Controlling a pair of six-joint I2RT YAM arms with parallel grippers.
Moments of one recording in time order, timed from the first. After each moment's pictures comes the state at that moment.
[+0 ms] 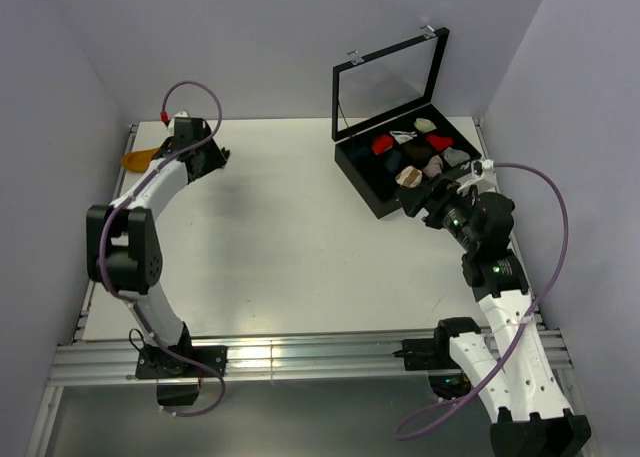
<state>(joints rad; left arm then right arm) -0.11 1.75 1.34 -0.34 -0.22 -0.56 0.06 0.70 0.75 -0.28 -0.28 0.63</state>
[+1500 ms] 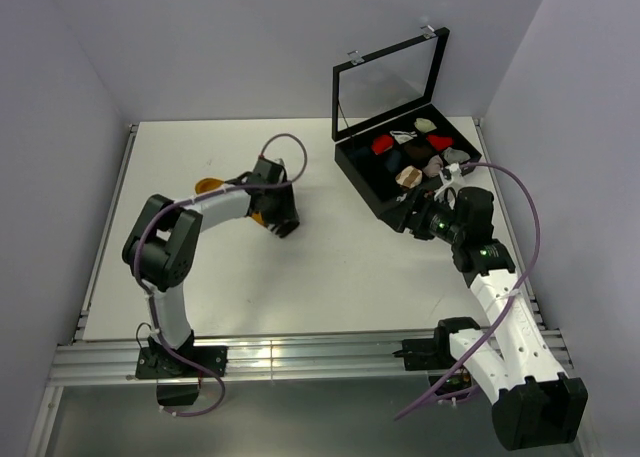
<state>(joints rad) -0.46 1.93 1.25 -0.28 0.07 -0.57 0.06 0.82 0.67 -0.32 -0.52 0.54</state>
